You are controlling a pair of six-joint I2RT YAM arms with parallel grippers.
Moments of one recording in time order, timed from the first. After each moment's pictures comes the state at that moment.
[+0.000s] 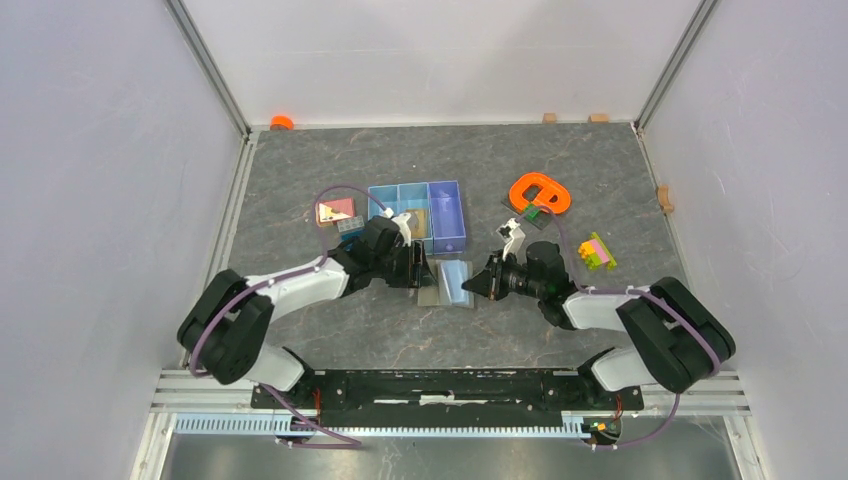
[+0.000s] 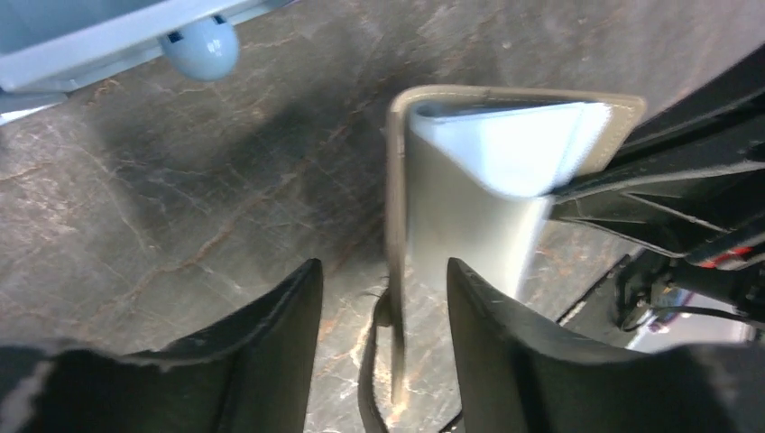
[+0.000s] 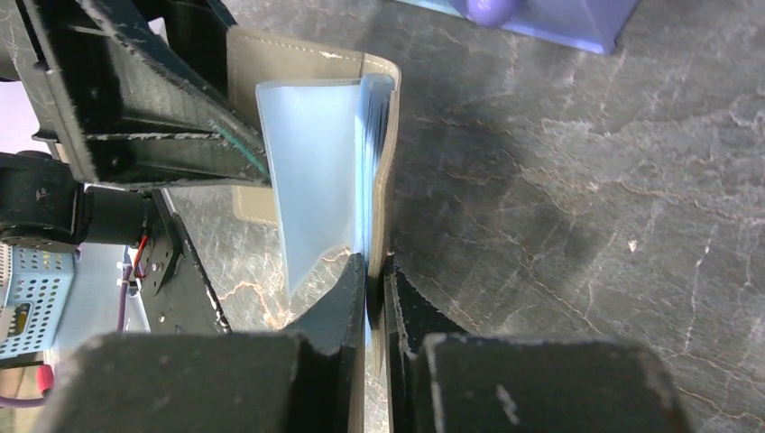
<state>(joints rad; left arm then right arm) -0.66 1.49 0.73 -0.07 0.27 -0.57 0.53 1.44 0.31 0.68 -0.51 0.56</state>
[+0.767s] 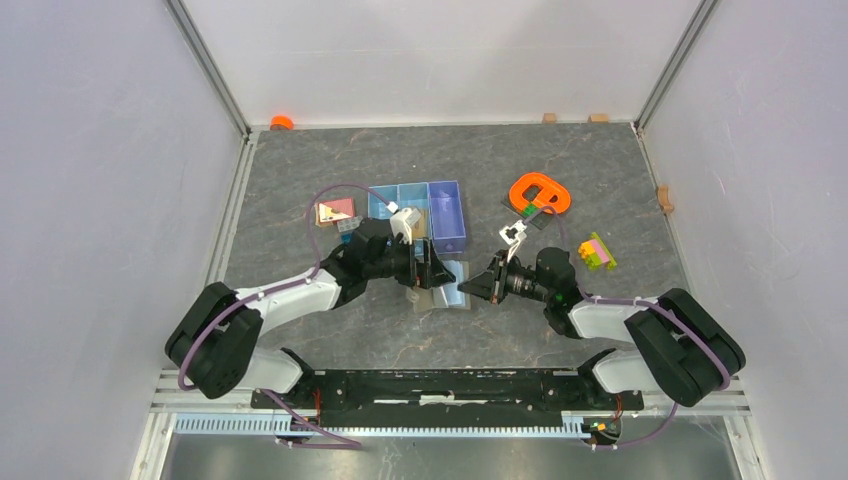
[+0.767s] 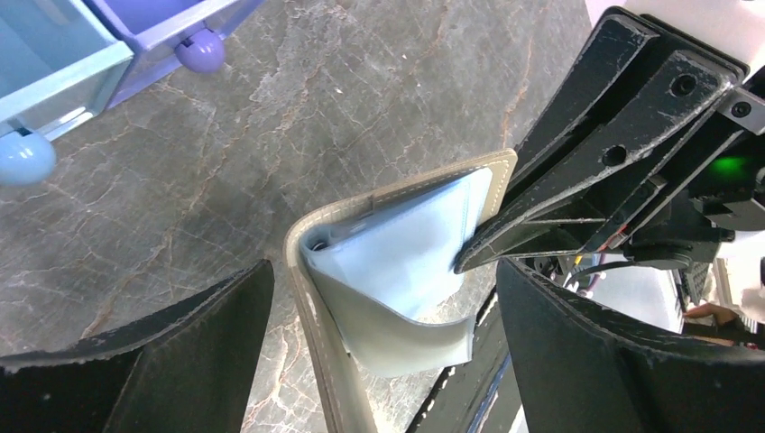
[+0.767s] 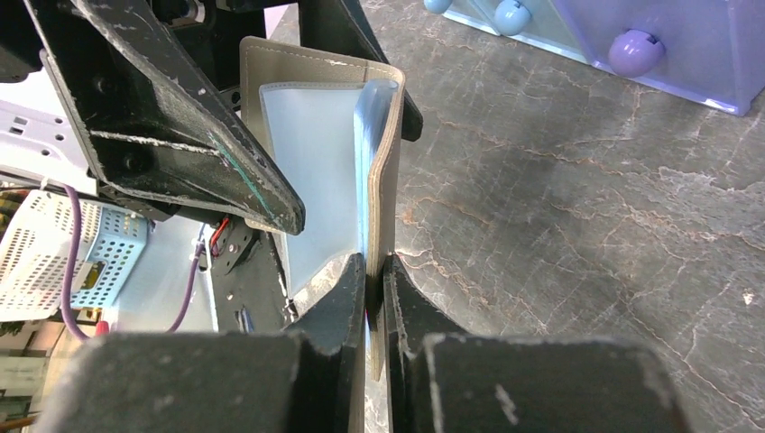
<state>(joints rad) -0.67 1.37 0.62 0.24 0.44 -0.59 0.54 1.35 0.25 0.86 -0.63 0.62</state>
